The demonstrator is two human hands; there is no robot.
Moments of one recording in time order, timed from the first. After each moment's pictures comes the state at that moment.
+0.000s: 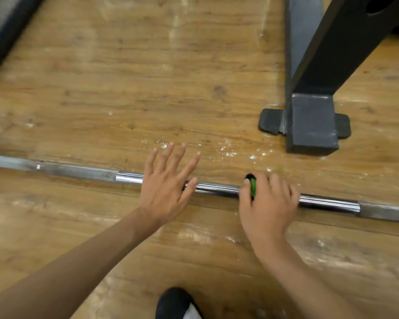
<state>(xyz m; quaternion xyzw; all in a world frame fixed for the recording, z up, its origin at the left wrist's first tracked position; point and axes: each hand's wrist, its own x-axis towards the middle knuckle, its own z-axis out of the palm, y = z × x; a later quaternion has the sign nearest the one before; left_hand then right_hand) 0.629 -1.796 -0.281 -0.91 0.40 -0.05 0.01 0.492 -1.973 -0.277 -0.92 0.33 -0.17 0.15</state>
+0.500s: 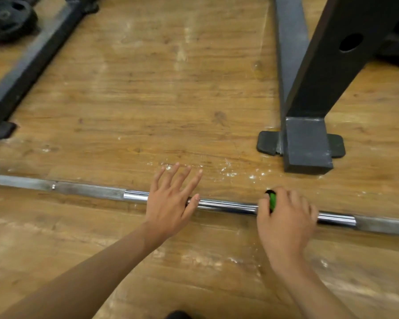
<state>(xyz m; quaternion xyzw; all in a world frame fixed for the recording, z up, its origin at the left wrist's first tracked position) 0.639 -1.801 -0.285 -0.91 0.41 -0.05 -0.01 0.486 -1.999 -0.267 -0.88 0.44 -0.12 0.13</state>
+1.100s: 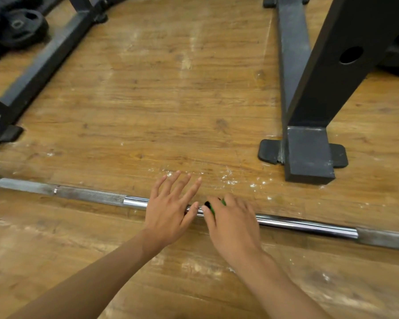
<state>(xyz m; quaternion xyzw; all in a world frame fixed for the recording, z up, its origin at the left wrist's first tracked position) 0.639 -1.800 -0.287 -0.91 0.41 -0.07 -0.02 0.530 -1.956 -0.250 -0.97 0.17 0.04 0.19</state>
